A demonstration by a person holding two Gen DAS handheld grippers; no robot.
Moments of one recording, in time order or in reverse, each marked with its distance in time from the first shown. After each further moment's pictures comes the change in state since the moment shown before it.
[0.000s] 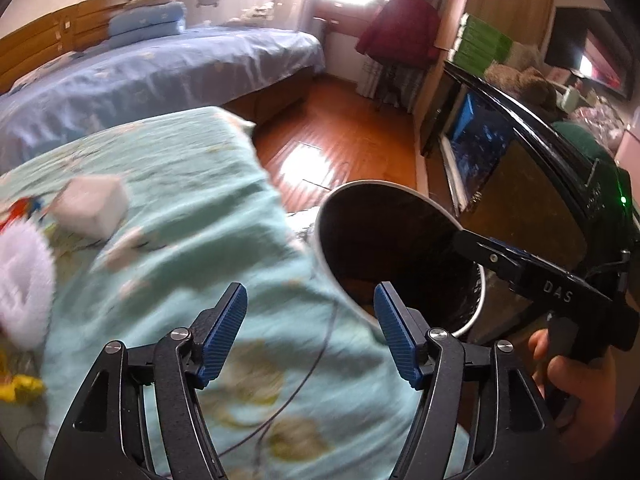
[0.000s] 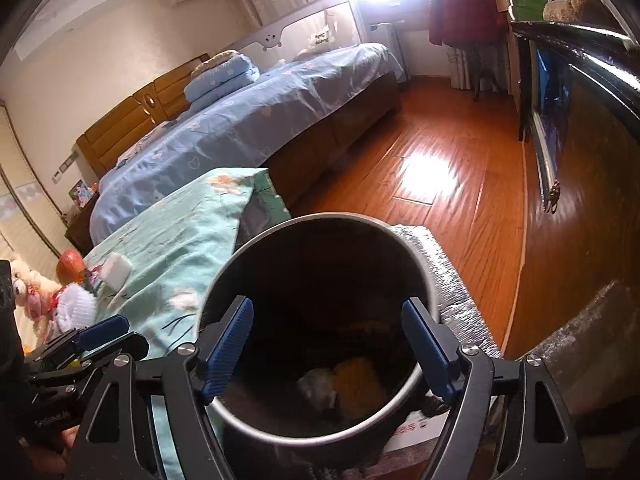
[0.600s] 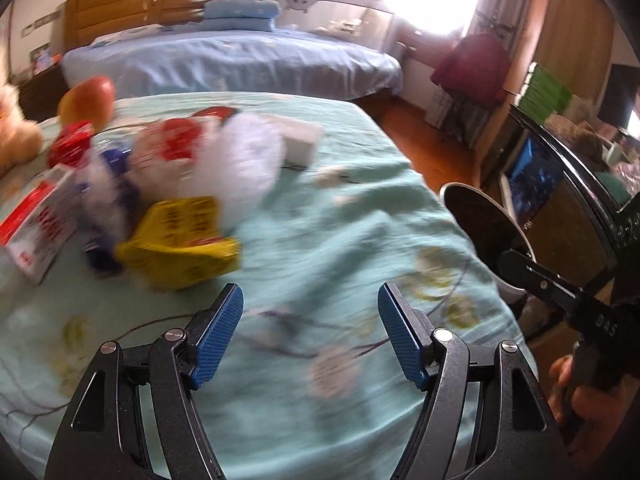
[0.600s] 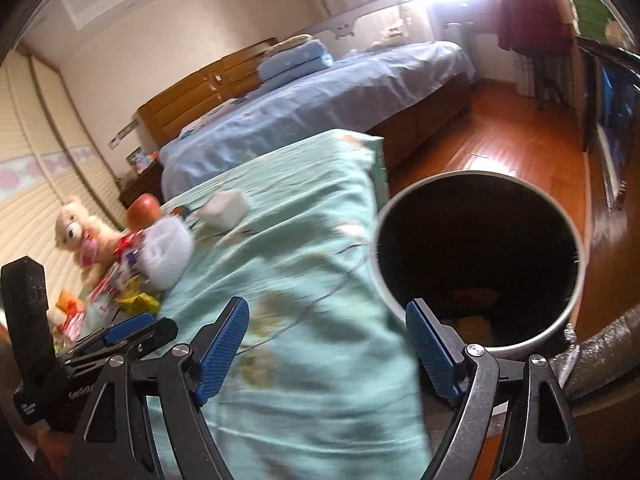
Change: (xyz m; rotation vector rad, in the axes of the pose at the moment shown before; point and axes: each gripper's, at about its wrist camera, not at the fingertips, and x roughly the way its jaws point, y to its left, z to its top) left arm -0.079 0.109 -0.076 -0.204 -0.060 0.164; right arm -0.016 0.115 -0.059 -0.130 0.034 0.192
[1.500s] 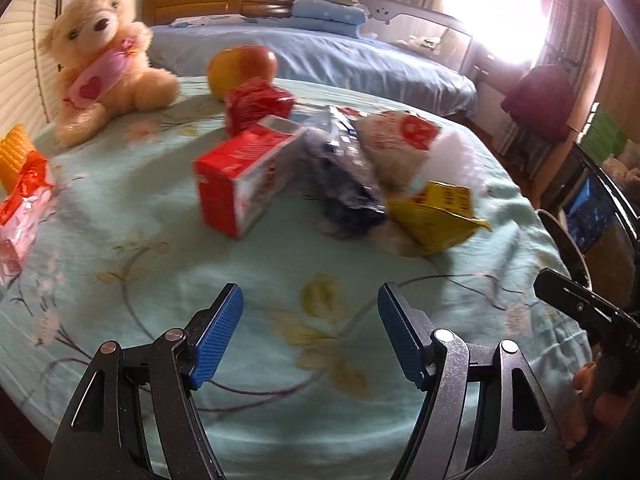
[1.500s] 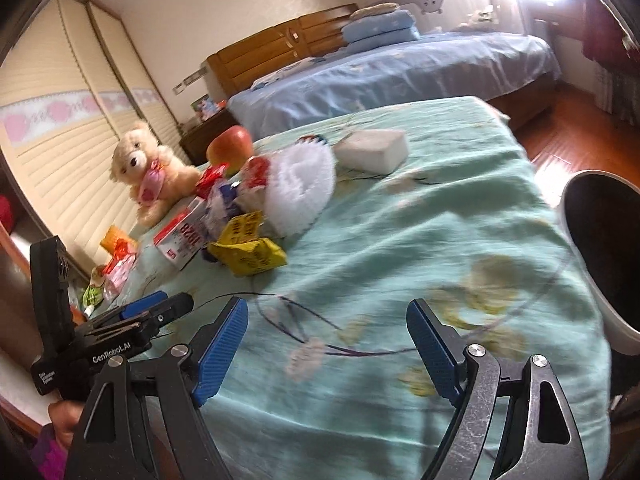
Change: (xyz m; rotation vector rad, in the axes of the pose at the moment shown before) left arm -0.045 0.132 -0.028 -0.142 -0.019 0.190; right arm 0.052 0.115 -0.024 -0.160 0.119 0.190
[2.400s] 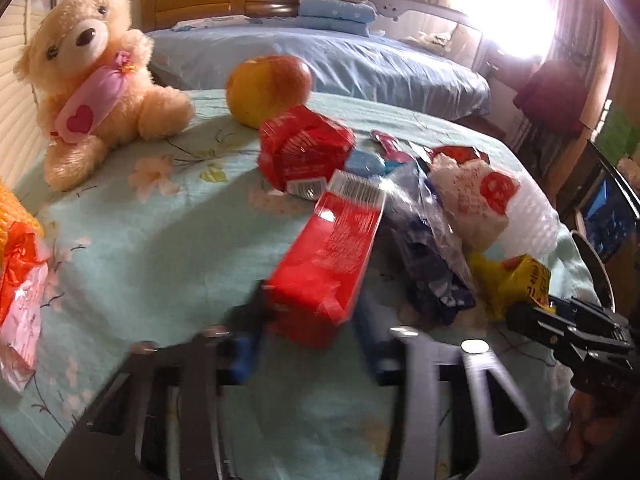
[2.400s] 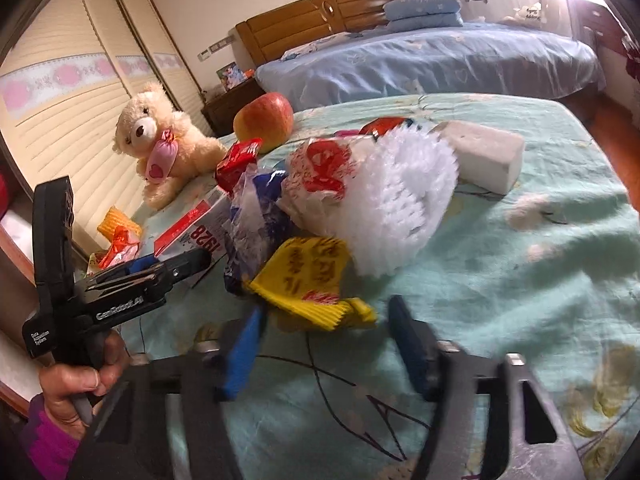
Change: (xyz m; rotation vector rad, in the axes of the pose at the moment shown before) left arm 0.040 0.033 0.053 0.039 0.015 0.032; right arm 0.073 0.042 0.031 -0.083 0.086 0.067
